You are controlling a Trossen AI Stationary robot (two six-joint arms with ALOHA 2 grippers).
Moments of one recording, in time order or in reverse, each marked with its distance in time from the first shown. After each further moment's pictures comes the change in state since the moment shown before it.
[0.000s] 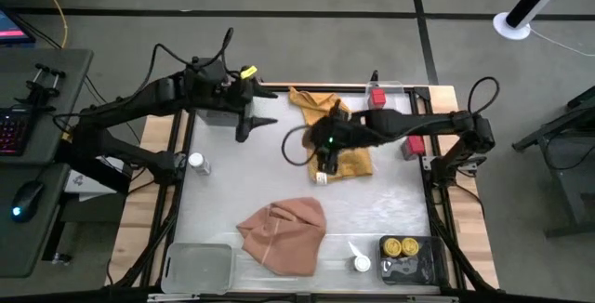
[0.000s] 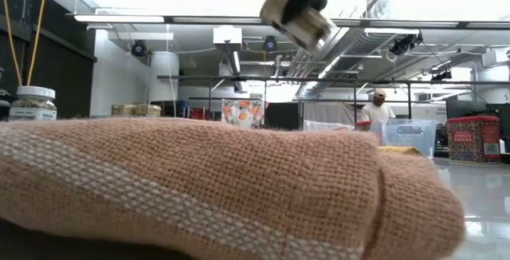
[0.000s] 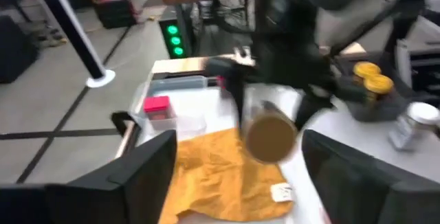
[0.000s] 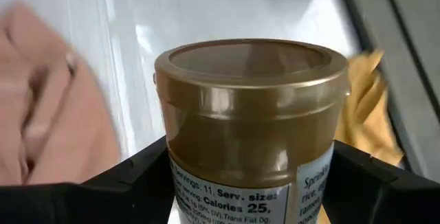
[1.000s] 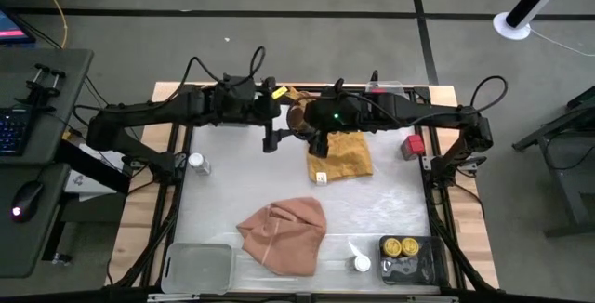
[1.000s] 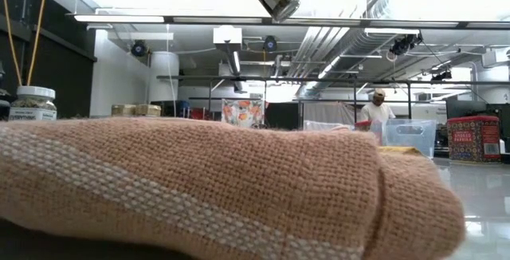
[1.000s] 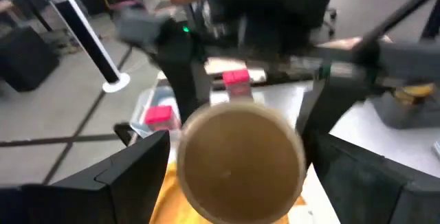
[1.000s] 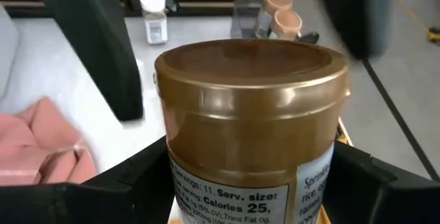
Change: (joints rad) left arm -0.115 0.162 0.000 0.174 -0.171 0.009; right arm -0.059 0.006 0.146 0.148 -0.036 -0.132
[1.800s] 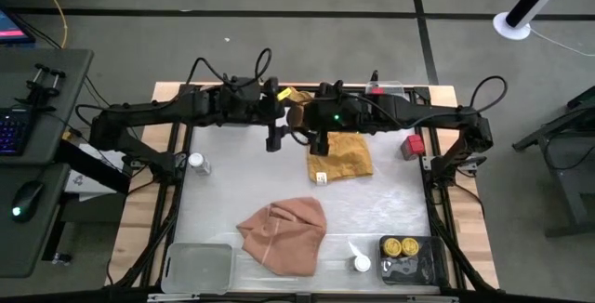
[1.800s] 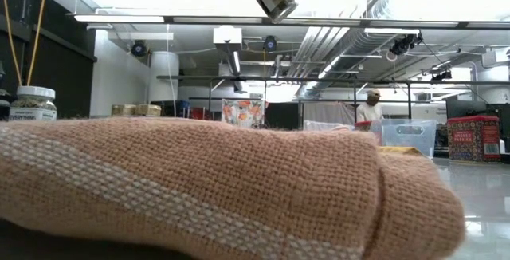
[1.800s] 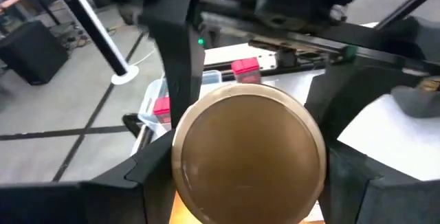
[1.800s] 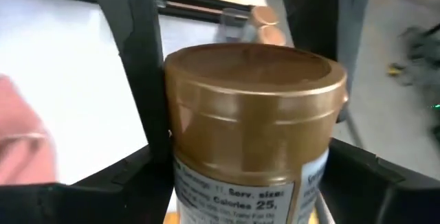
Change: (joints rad) left arm 0.000 0.023 0.000 -0.004 -0.036 0.026; right arm 0.013 0.000 0.000 0.028 0.085 -0.169
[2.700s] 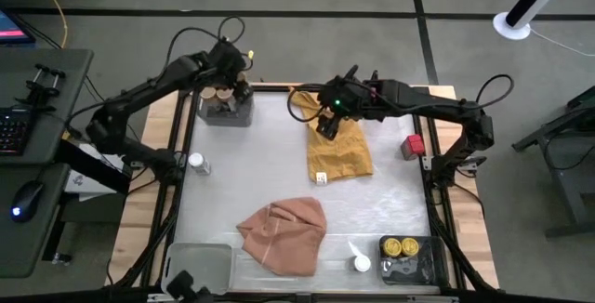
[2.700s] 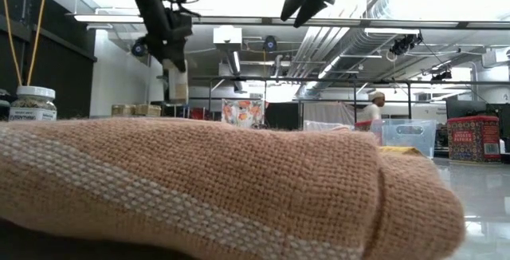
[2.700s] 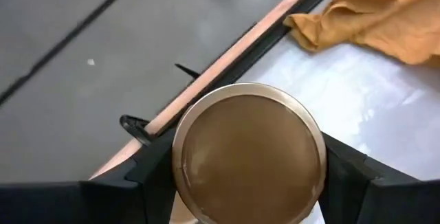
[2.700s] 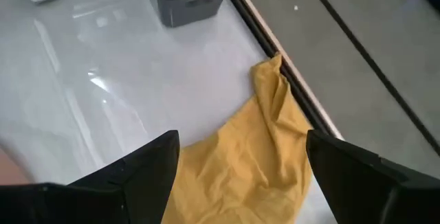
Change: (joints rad) left arm 0.586 -0.010 -0.109 -0.459 -0.177 -0.235; right arm -0.125 -0.019 -0.017 -0.249 0.043 0.368
